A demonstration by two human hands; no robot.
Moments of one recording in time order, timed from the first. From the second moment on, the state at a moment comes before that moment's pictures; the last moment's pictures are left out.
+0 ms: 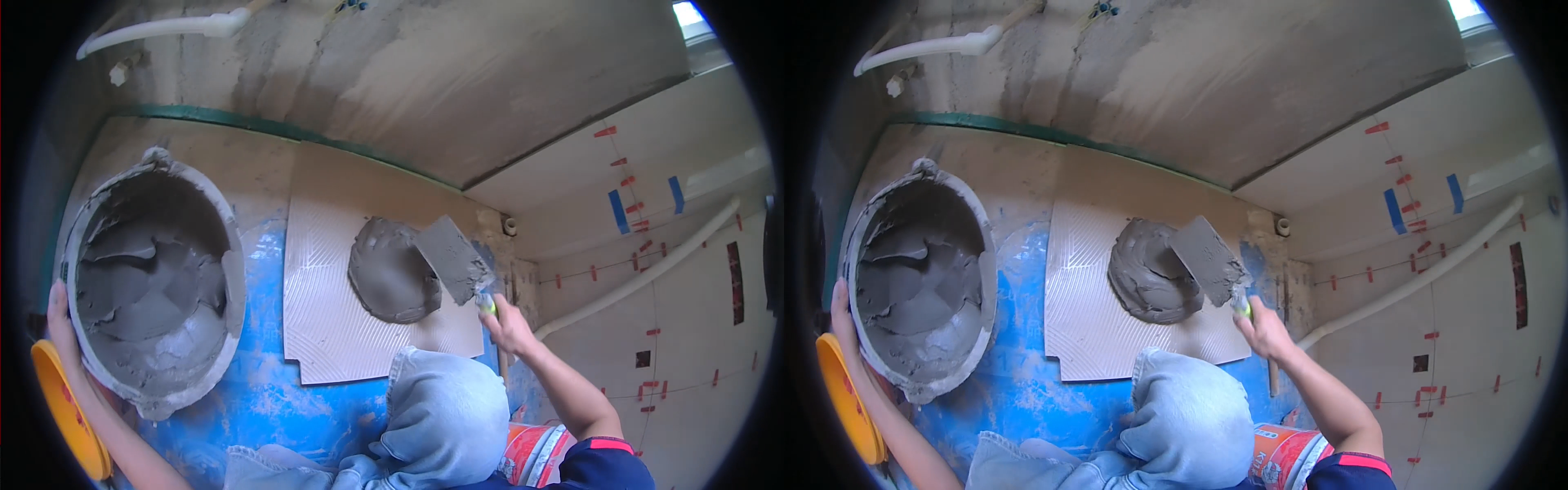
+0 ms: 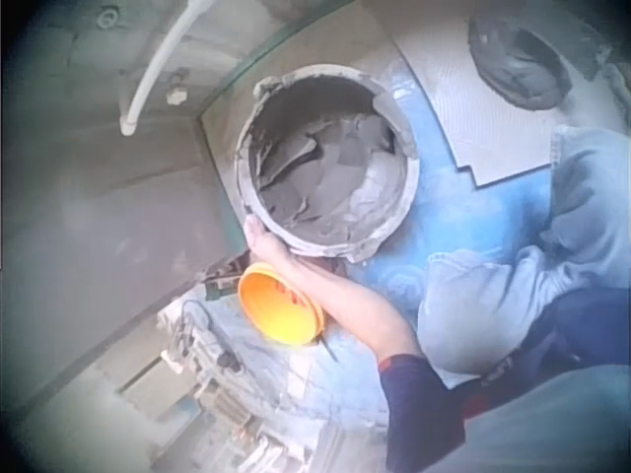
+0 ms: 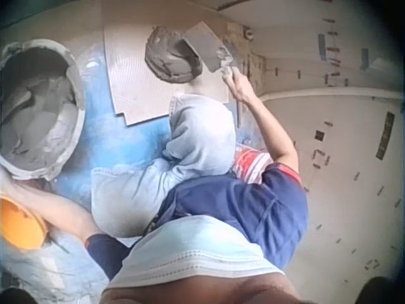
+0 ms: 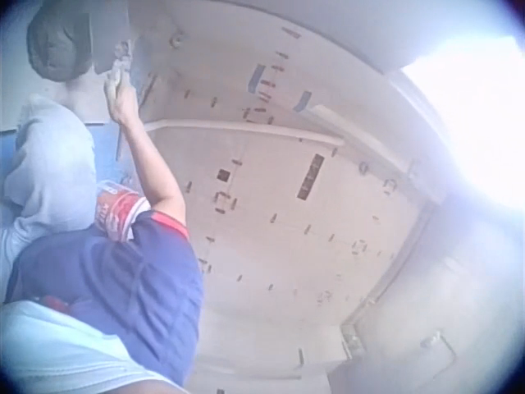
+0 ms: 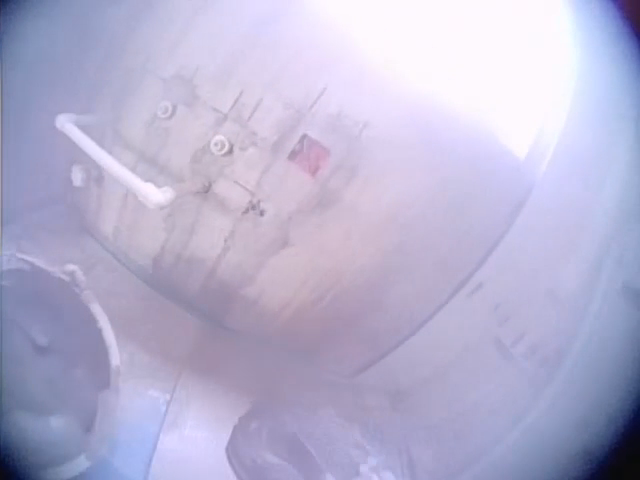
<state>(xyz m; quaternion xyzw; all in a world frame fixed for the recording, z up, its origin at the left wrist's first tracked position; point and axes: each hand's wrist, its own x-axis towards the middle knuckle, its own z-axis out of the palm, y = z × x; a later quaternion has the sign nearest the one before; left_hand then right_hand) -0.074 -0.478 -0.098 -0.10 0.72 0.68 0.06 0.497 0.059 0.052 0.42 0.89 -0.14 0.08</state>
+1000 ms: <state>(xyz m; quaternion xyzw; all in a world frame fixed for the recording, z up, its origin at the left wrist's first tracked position) 0.144 -0.306 0.119 0.20 0.95 0.26 -0.01 0.483 0.176 0.021 0.29 0.82 -0.23 0.45</state>
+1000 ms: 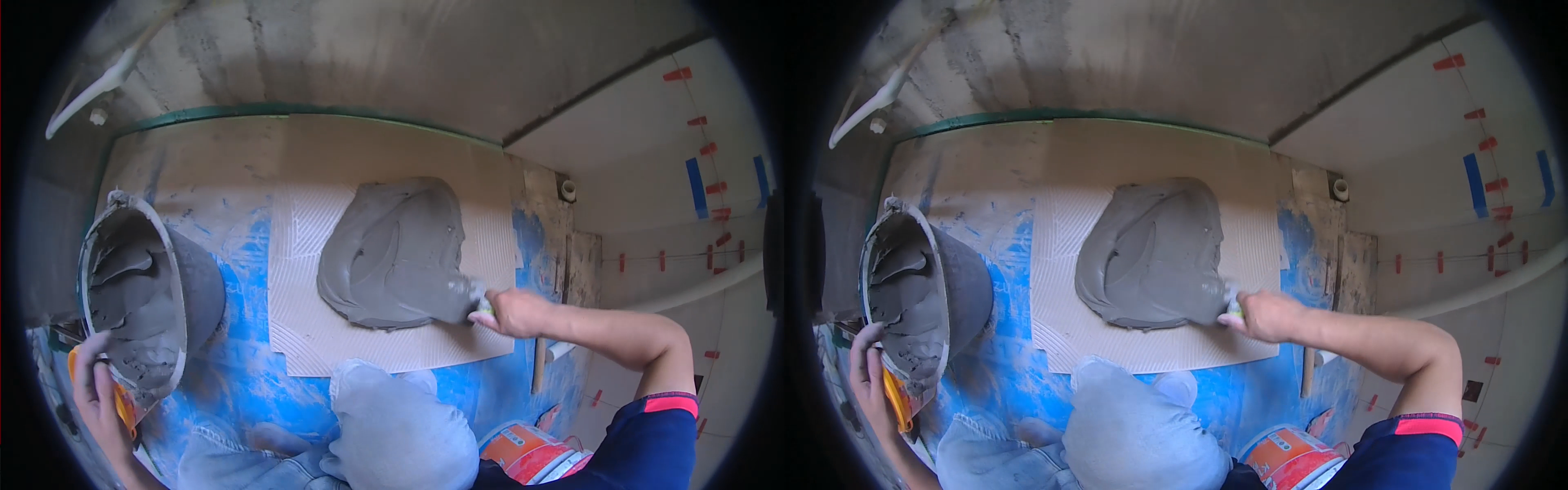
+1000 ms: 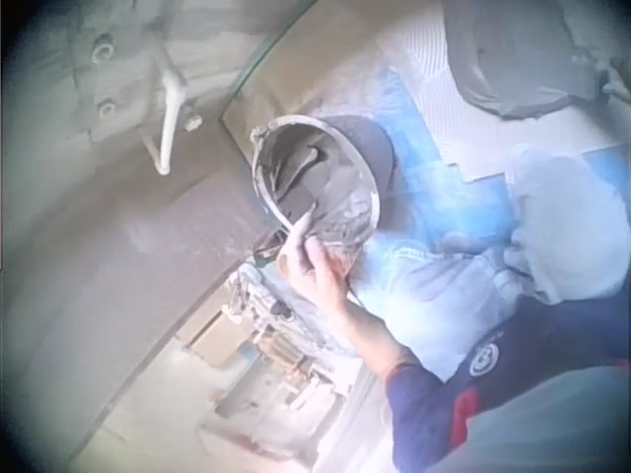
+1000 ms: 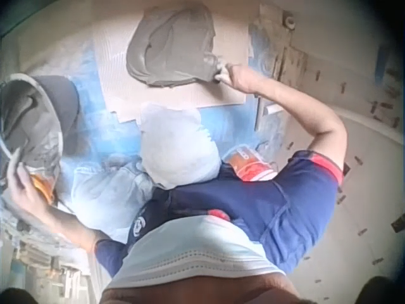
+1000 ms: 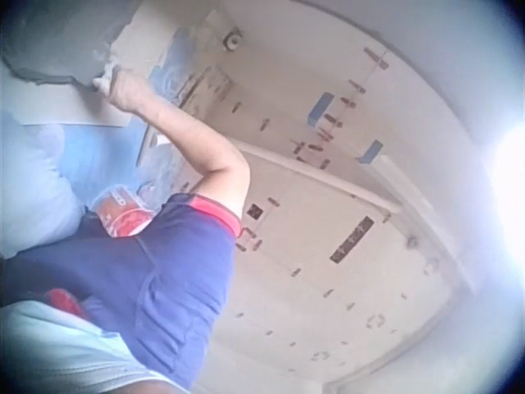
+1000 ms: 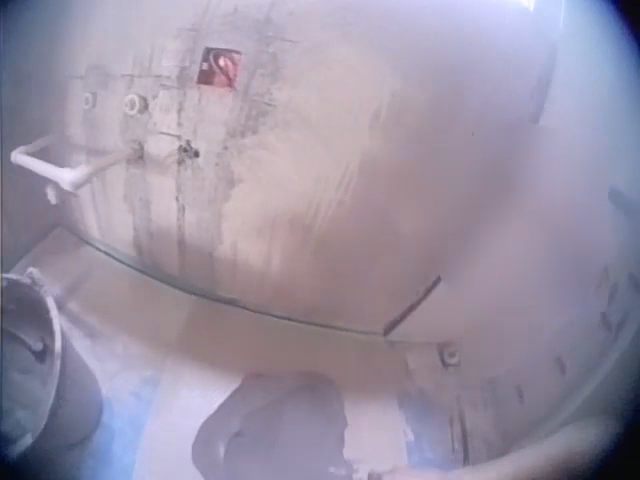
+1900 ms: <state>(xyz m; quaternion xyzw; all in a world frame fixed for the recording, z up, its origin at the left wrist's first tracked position) 0.188 -0.174 -0.209 0.27 0.84 0.33 0.34 0.405 0.140 -0.057 0.50 0.21 -0.83 0.13</state>
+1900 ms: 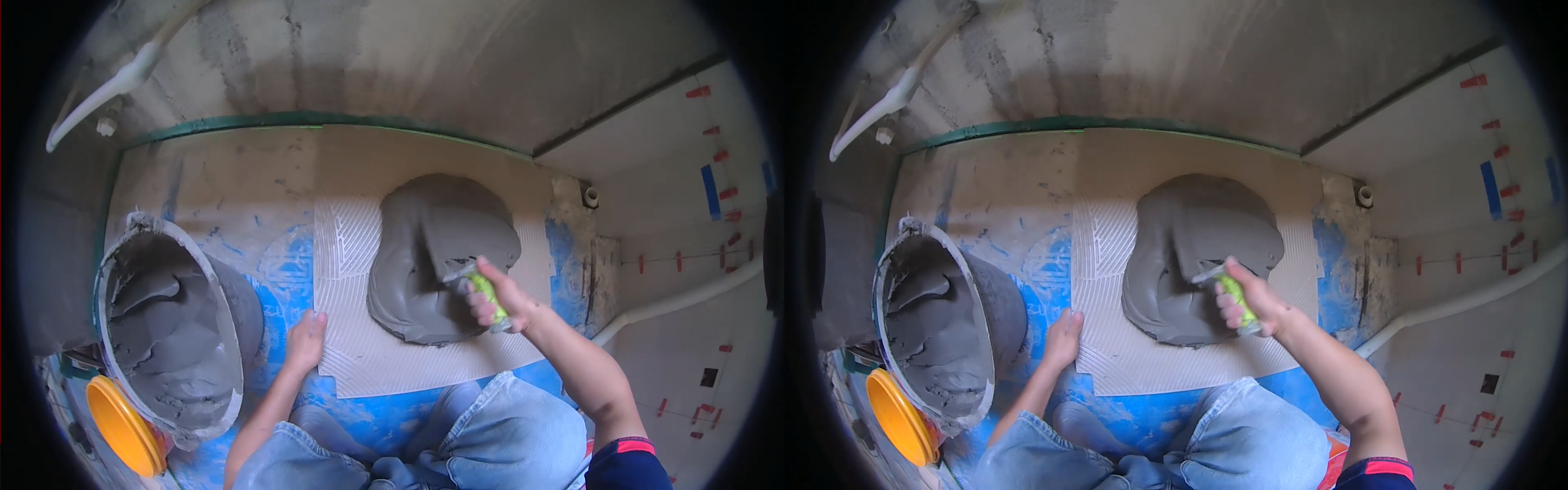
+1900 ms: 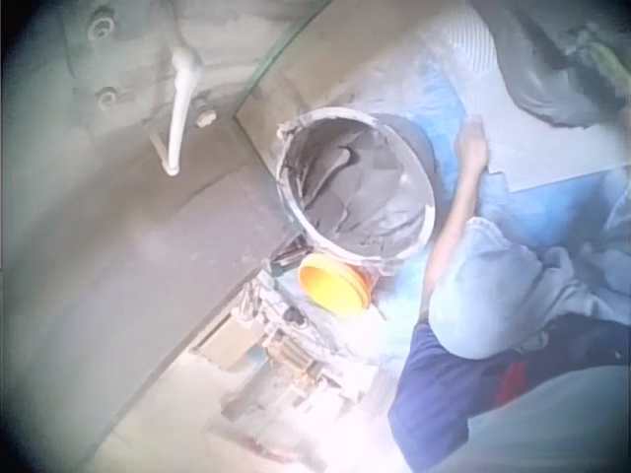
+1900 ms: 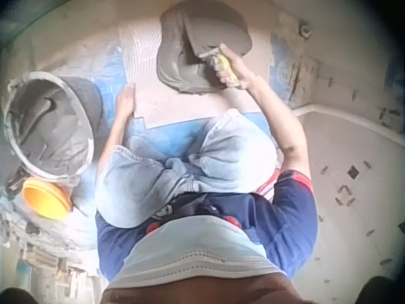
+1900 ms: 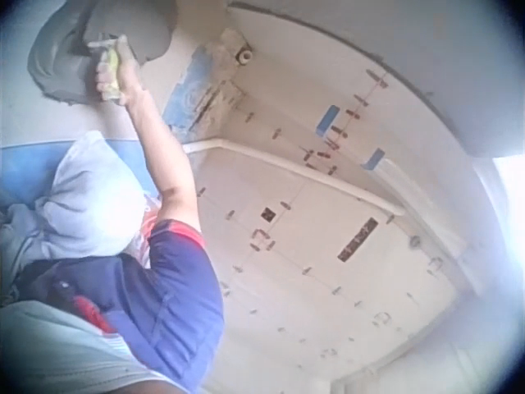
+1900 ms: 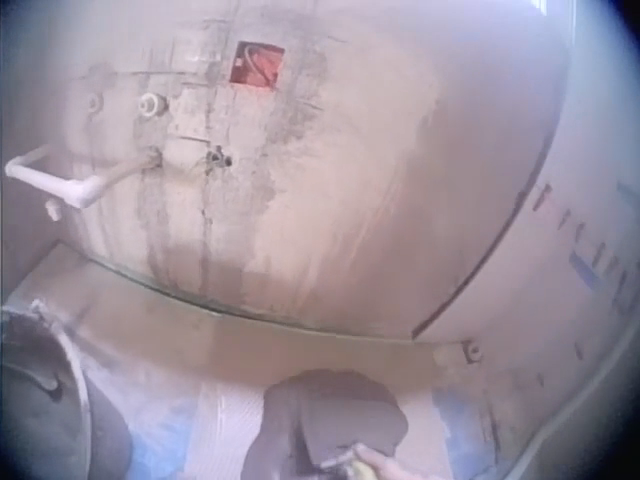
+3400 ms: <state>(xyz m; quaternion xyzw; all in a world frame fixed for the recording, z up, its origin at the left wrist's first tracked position) 0.179 -0.185 -0.222 0.23 0.76 0.45 0.40 0.398 0.270 -0.042 0.62 0.72 -0.25 0.18</state>
